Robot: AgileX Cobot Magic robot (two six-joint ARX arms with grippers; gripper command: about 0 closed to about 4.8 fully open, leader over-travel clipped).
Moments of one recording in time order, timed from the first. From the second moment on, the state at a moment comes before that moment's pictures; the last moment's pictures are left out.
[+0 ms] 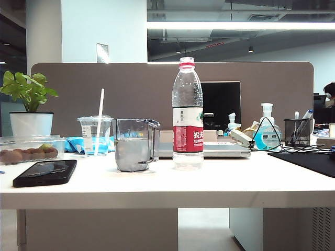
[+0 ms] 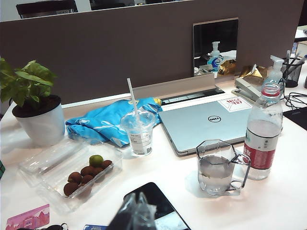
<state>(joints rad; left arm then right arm) -0.31 0.23 0.79 -0.60 -0.07 0.10 -0.08 0.00 0.01 -0.05 -0.07 0.00</state>
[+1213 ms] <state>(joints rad) -0.02 0.01 0.16 -0.21 0.07 -0.04 -0.08 0.00 0.01 -0.05 -0.07 0.00</state>
